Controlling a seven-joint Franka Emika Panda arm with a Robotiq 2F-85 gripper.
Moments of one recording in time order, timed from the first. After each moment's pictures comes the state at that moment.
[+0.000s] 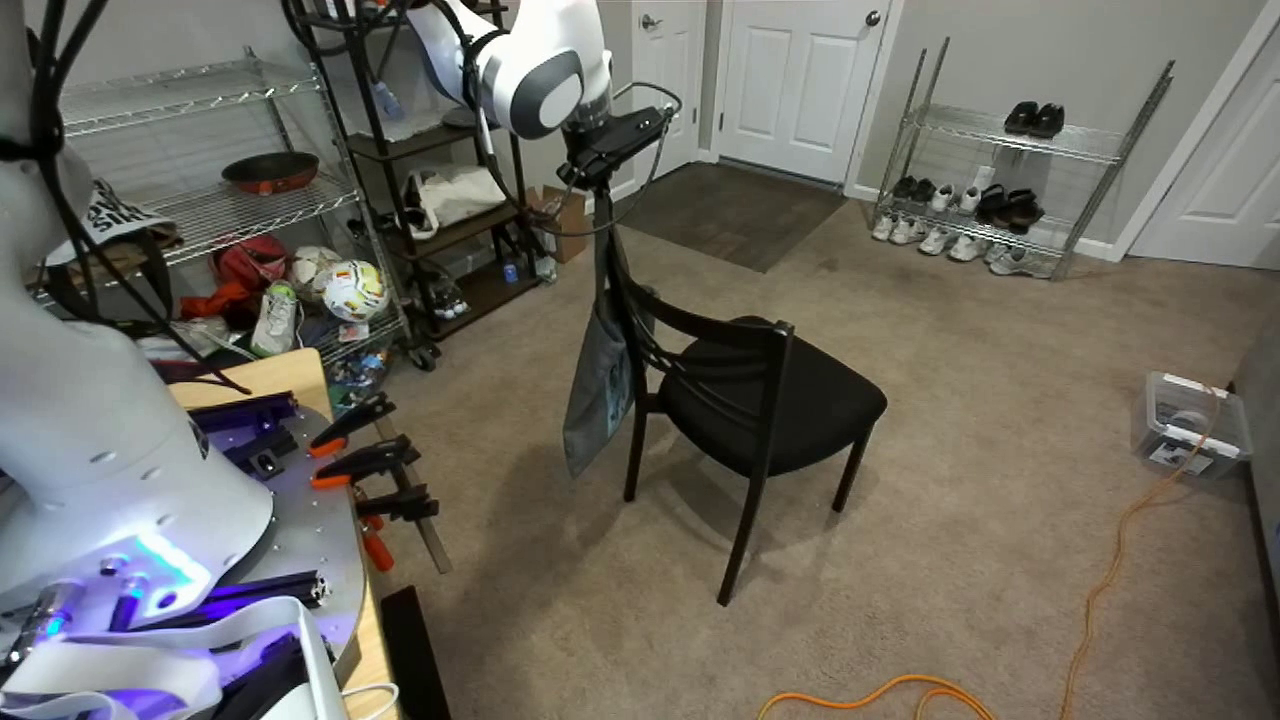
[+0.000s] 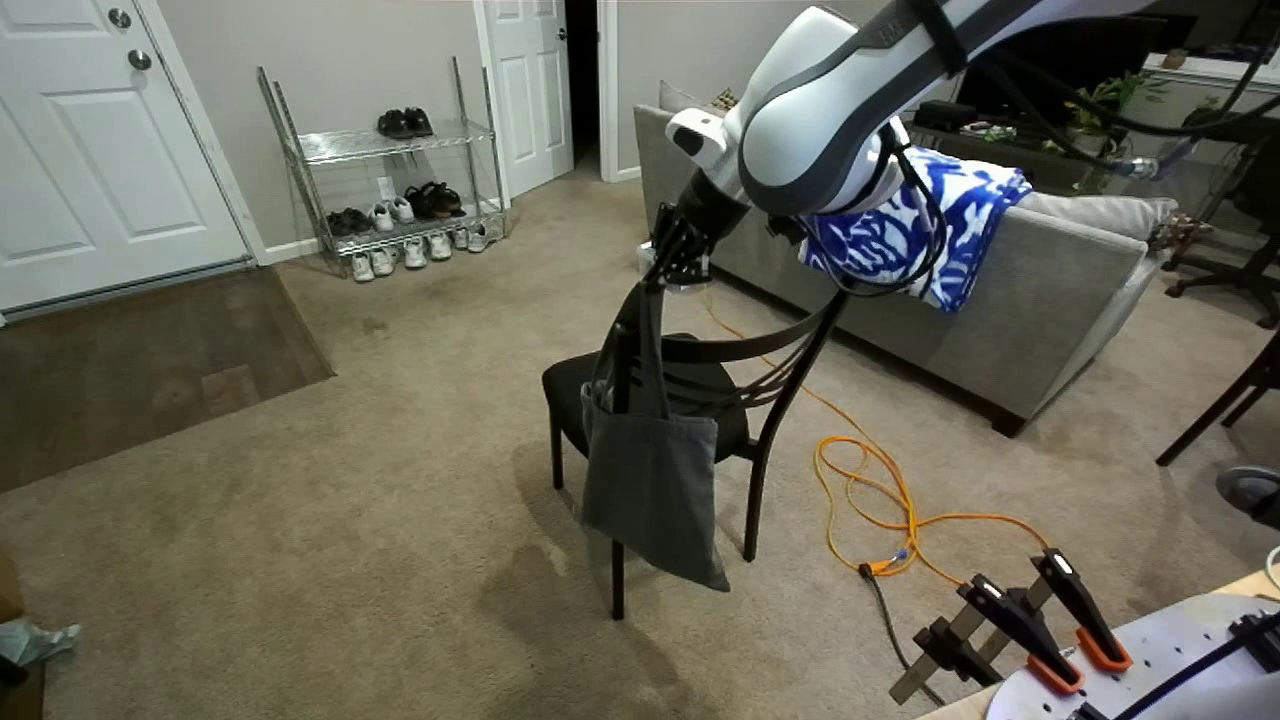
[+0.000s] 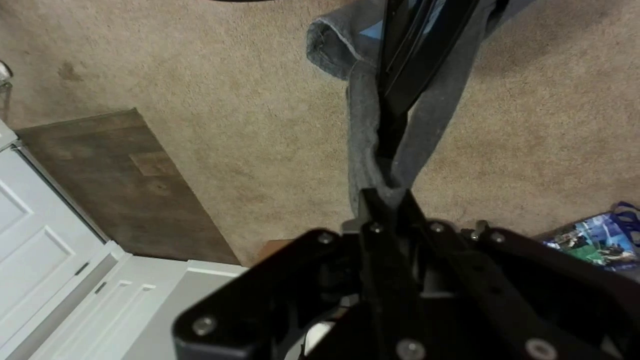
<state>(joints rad) -0.27 0.50 0.68 -2.11 -0.10 2.97 -1.29</state>
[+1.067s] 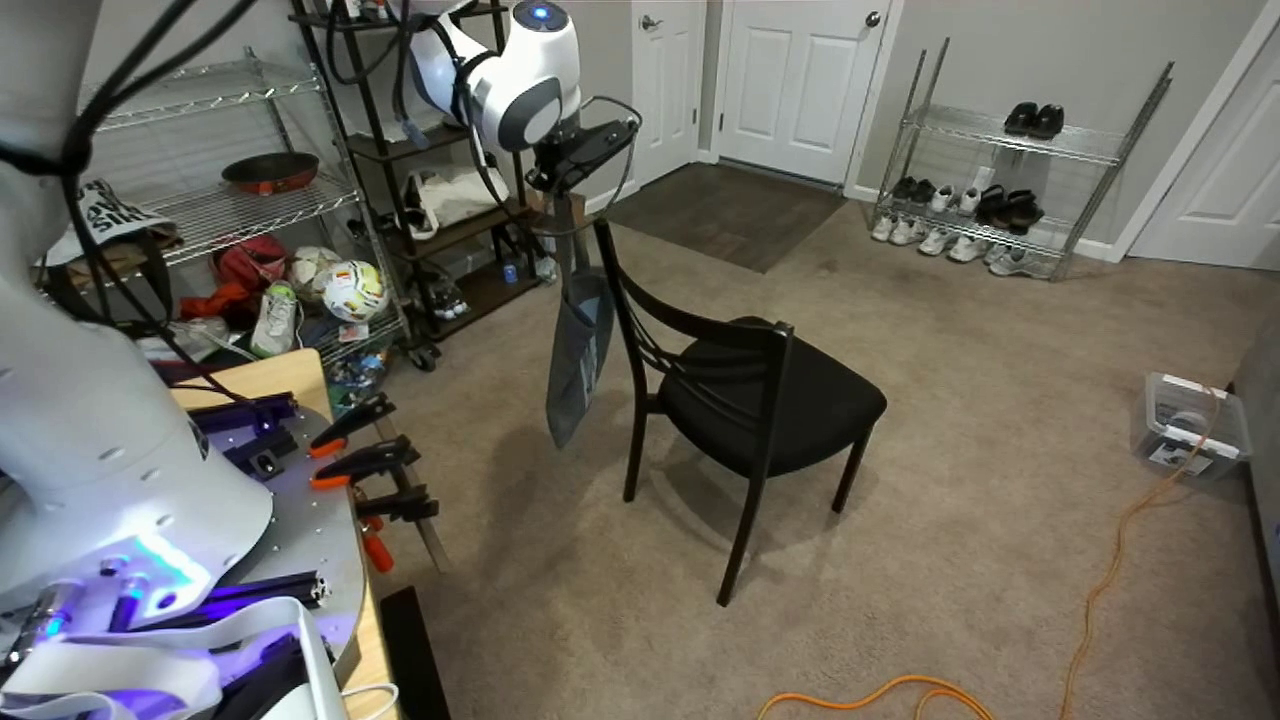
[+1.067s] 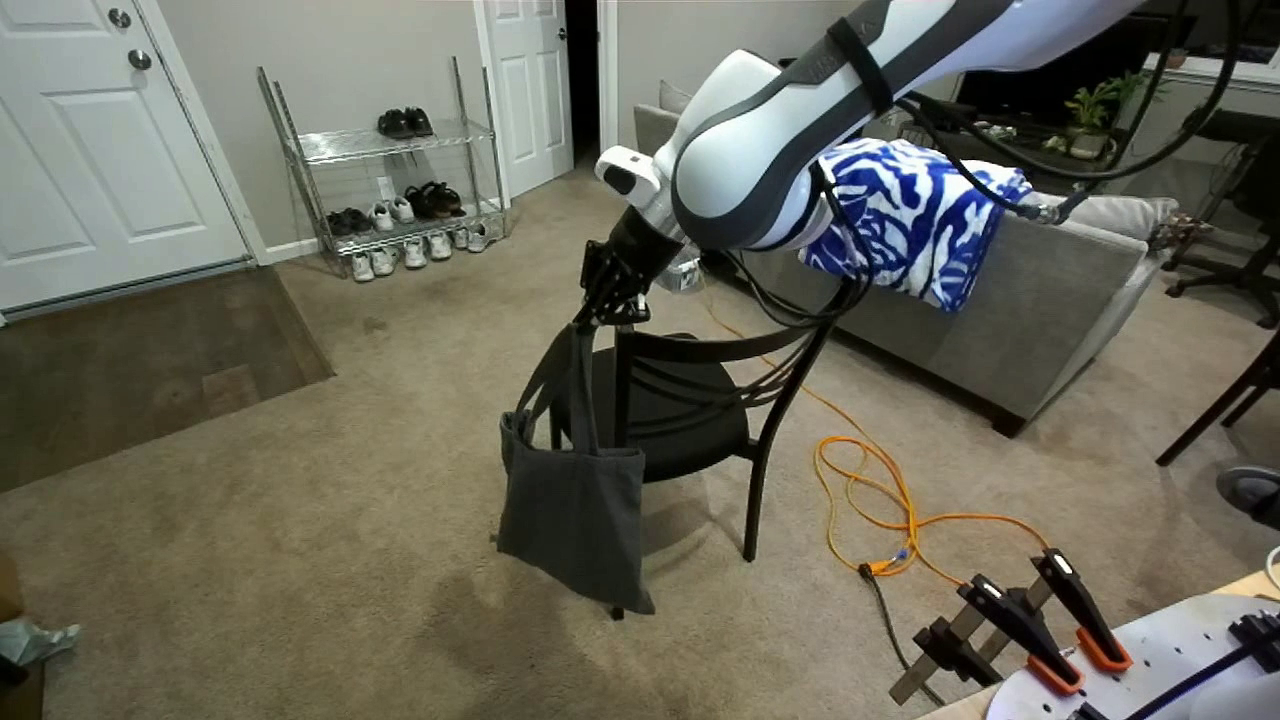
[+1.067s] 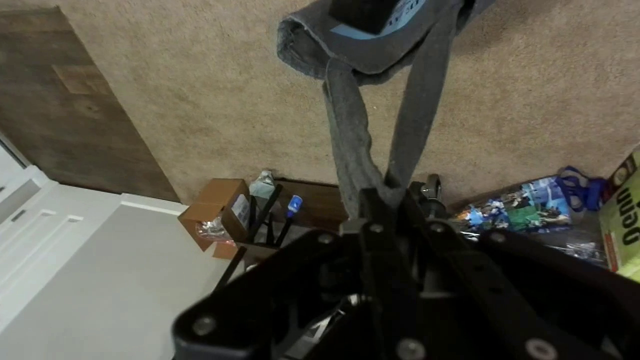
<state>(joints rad) -0.17 0.66 0.73 -2.00 -0.11 2.95 -1.39</state>
